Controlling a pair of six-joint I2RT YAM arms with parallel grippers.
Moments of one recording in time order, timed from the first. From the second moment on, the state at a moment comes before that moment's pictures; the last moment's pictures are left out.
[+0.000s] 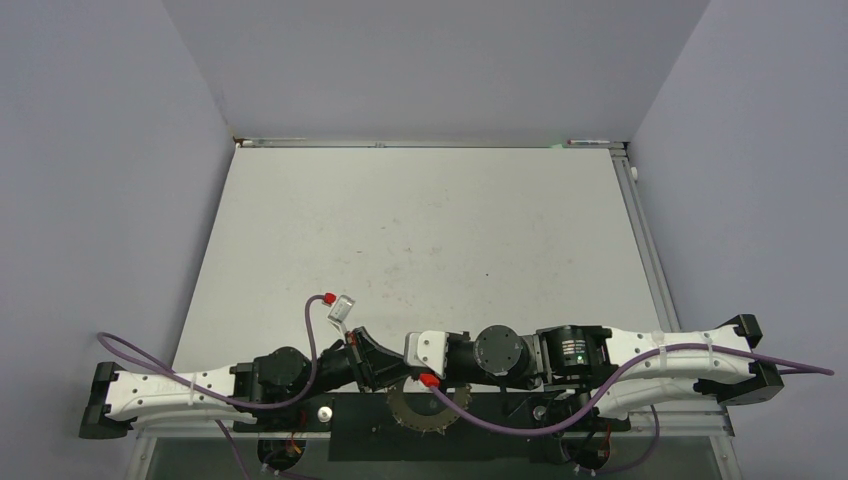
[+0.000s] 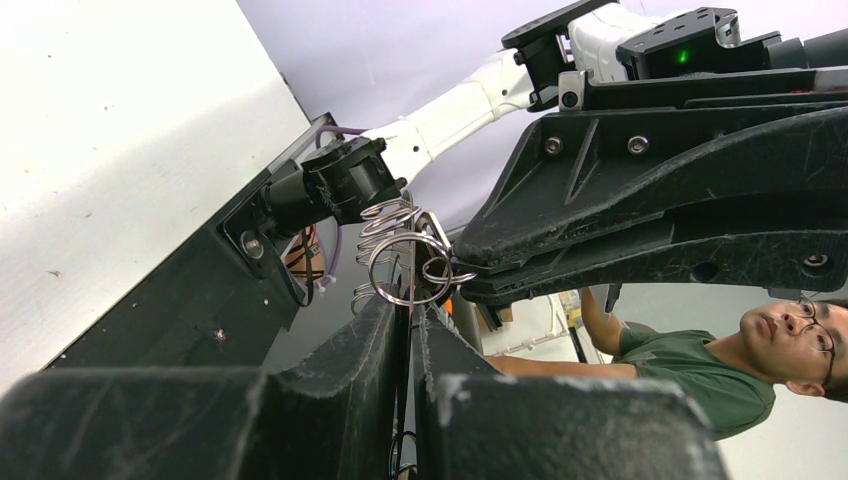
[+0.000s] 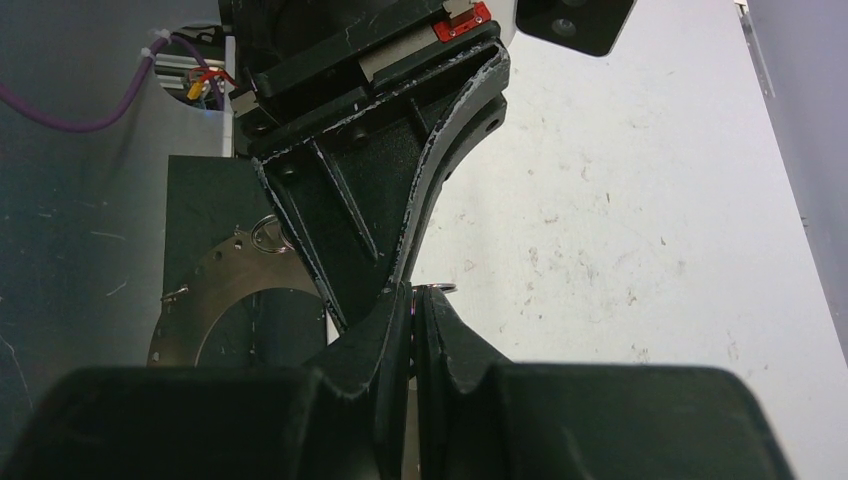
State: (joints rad) left arm -1.48 0.38 0.23 0.27 -0.26 -1.12; right arm 1.59 1.02 1.05 -0.44 0.22 -0.24
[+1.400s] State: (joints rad) left arm -1.48 0.43 0.29 0.23 -0.18 -0.98; right arm 1.54 1.05 1.08 -0.46 0.21 -0.22
